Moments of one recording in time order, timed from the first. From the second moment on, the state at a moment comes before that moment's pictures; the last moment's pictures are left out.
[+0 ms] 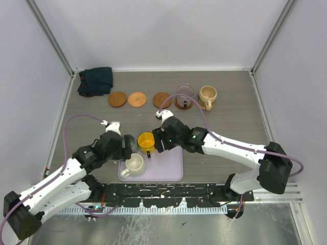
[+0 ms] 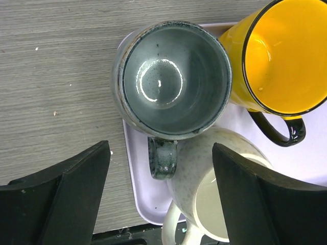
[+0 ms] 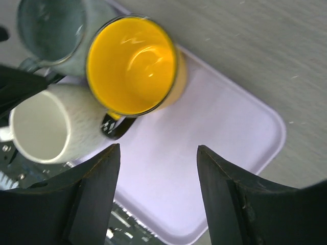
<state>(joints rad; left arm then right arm) -0.72 0.77 0.59 -0.68 -0.27 -0.58 0.96 1.37 0.97 -0.37 0.10 0.45</state>
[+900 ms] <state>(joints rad) -0.72 0.72 0.46 -0.54 -0.28 -0.59 1.18 1.58 1.07 -0.38 0.31 0.59</state>
